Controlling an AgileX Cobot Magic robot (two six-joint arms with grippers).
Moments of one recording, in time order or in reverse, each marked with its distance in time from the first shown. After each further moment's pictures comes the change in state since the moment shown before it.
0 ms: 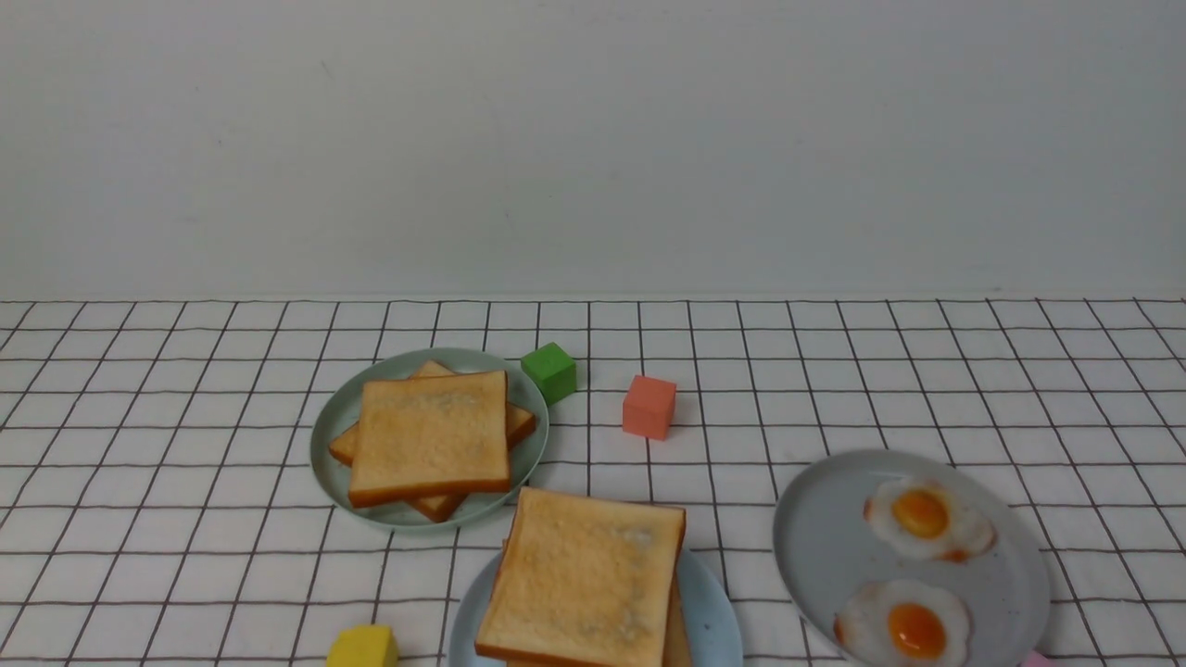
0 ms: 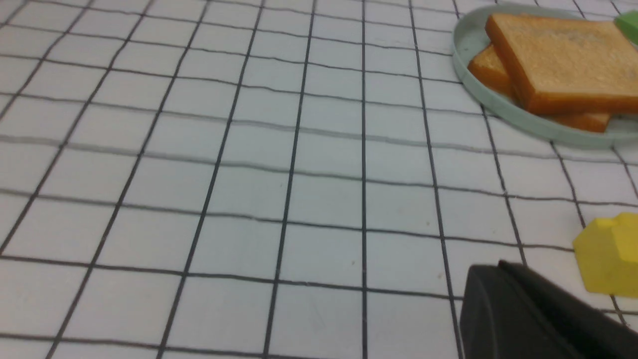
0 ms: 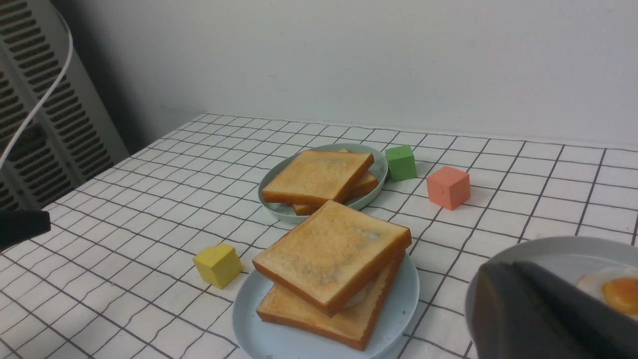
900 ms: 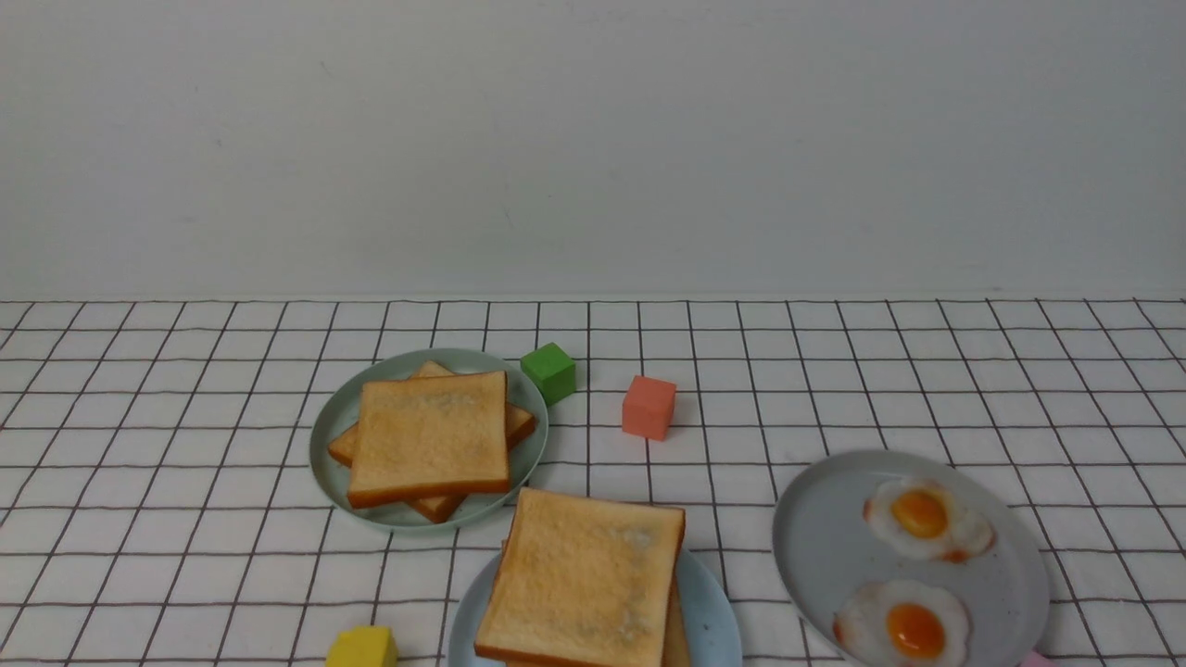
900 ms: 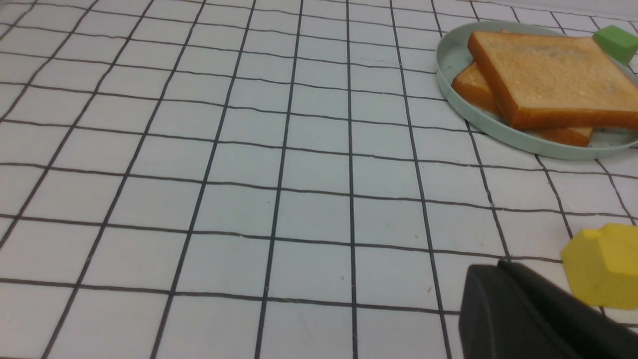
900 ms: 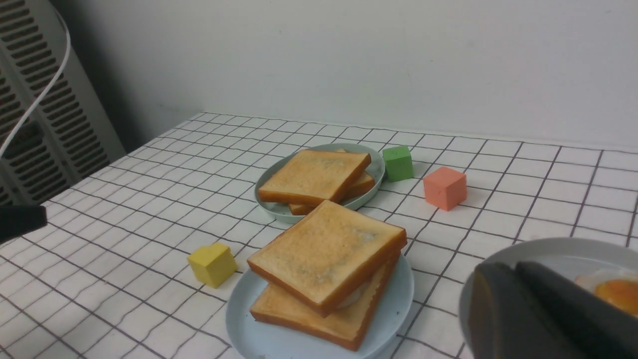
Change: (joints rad) right arm 0.000 0.000 0.001 -0.043 -0.008 0.000; left arm 0.000 0.000 0.004 -0.006 -0.022 0.006
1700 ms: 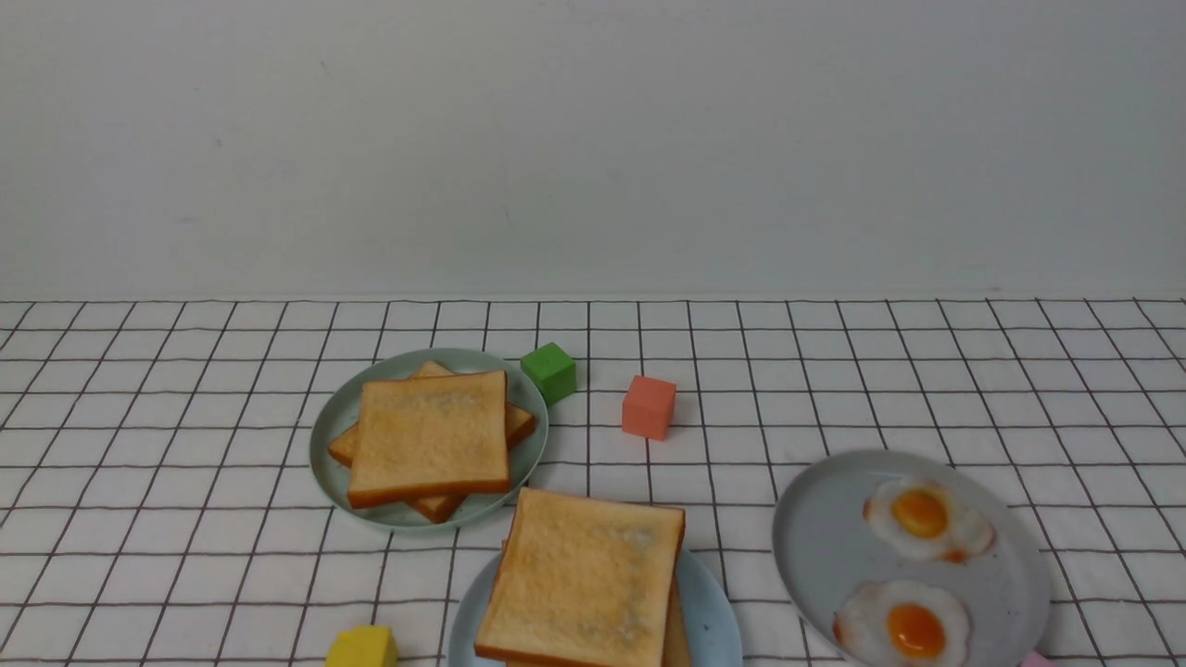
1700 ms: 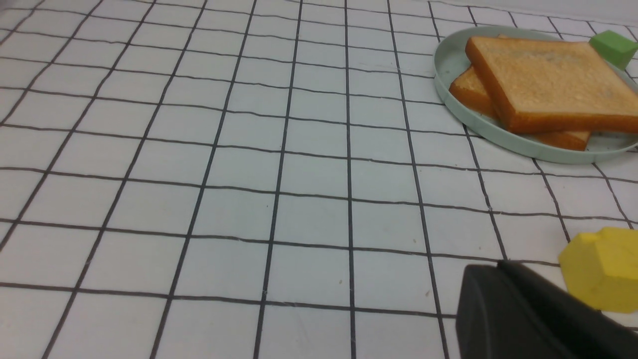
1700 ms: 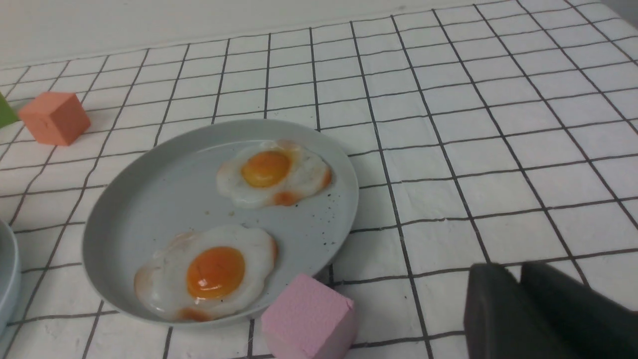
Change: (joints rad) right arm -0.496 -0.004 0.276 -0.319 -0.074 0.258; left arm 0.000 0.000 0.001 -0.001 -0.008 0.001
